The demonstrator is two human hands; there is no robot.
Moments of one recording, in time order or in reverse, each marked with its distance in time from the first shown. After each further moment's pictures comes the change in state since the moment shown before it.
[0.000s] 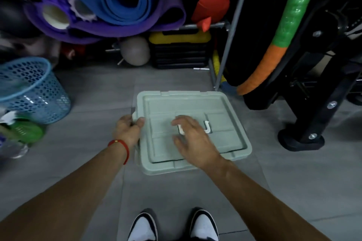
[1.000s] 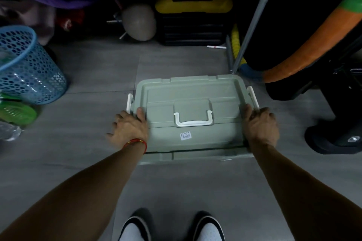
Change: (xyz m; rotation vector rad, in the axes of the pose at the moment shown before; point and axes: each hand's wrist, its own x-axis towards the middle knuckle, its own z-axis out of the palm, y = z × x) left_hand 0.059 -0.064 0.055 0.869 0.380 0.035; right_hand 0.032 0.179 -0.019 -0.334 0.360 0.842
